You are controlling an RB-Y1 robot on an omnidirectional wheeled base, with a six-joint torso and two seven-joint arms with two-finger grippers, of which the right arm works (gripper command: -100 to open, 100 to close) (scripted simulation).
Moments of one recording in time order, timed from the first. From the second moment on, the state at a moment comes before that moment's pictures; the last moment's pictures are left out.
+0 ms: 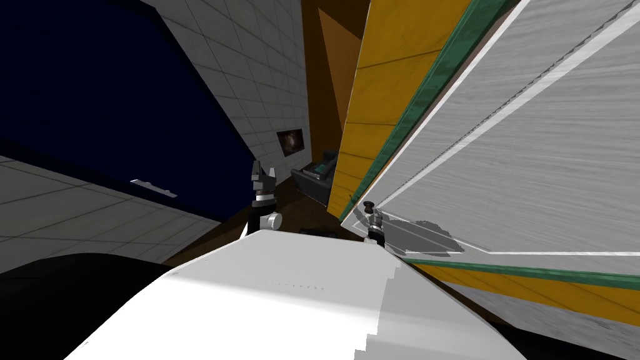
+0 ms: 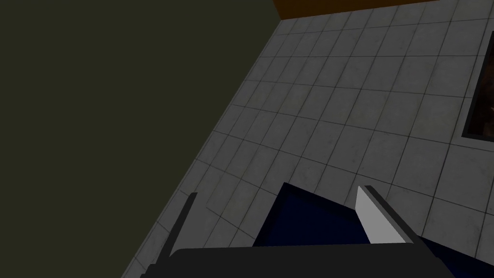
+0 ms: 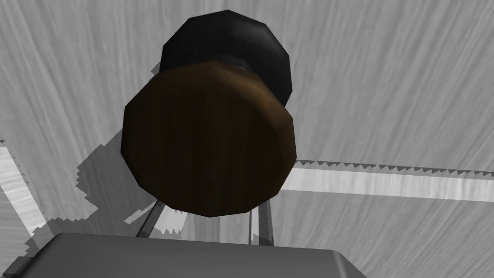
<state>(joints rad) 0.05 -0.24 -0.22 -0.73 -0.21 -0.86 -0.07</state>
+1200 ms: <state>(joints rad) 0.05 -0.25 -0.17 -0.73 -0.33 -0.85 -0.31</state>
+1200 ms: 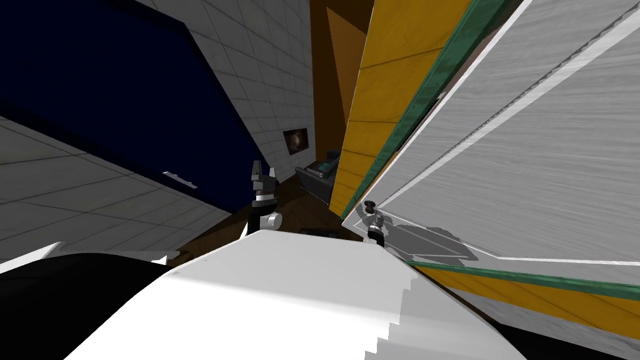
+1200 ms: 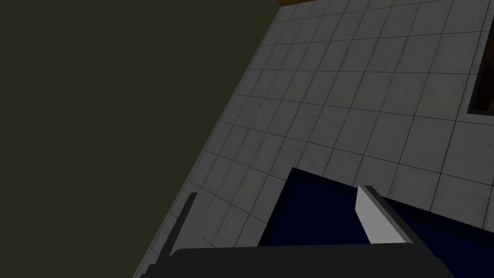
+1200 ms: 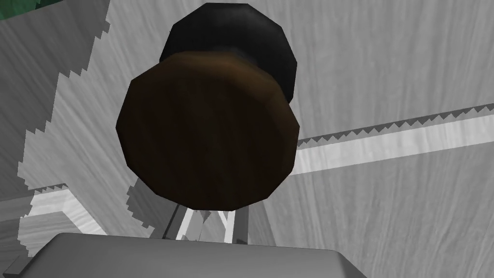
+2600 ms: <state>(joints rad) 0.01 -0.22 -0.08 -0.72 -0.47 -0.85 -0.66</state>
